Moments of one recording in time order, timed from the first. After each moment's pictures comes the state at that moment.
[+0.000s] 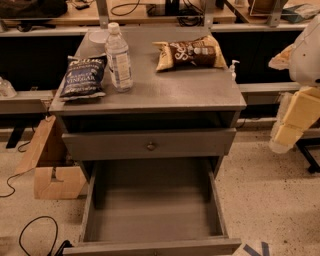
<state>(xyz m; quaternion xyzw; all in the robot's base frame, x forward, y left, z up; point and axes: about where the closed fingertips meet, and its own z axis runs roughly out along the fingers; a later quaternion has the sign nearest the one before) 0.438 -0.217 0.976 -0.60 0.78 -0.03 0.16</state>
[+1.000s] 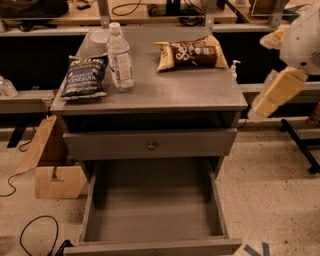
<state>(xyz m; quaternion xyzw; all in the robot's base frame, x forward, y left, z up) 0.504 -0.207 0.984 -0.59 0.76 -0.01 0.28</state>
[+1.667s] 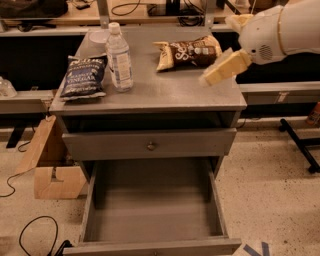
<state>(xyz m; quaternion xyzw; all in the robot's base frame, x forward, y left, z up) 0.605 -0.138 0.996 -0.53 0.68 0.10 0.49</state>
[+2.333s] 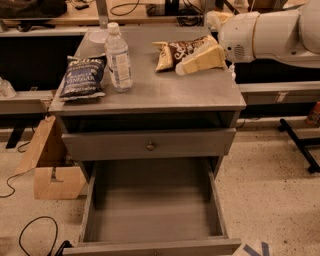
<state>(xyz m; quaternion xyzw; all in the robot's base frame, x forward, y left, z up) 0.643 -0.091 1.004 -0.49 0.64 0.17 0.57</state>
